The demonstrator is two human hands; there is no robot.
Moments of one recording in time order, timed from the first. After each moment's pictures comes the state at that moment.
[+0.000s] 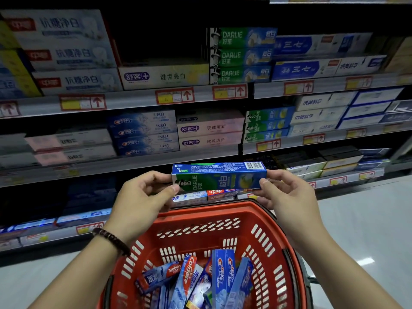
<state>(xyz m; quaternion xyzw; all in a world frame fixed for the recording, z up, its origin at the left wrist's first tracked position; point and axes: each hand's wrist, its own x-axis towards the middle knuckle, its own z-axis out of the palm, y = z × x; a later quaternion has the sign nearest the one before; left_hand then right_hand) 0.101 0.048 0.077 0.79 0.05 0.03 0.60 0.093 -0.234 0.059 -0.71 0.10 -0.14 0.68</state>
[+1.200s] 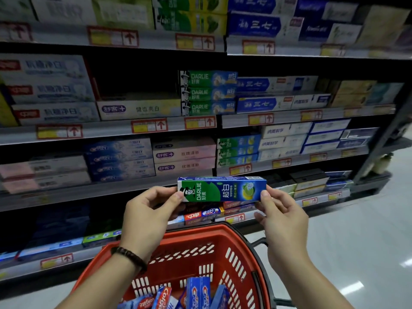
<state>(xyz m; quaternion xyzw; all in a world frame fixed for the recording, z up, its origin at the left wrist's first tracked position) 0.099 -0.041 0.087 0.71 0.03 0.11 0.70 0.076 -0.275 0.076 -0.62 0.17 -0.25 0.72</state>
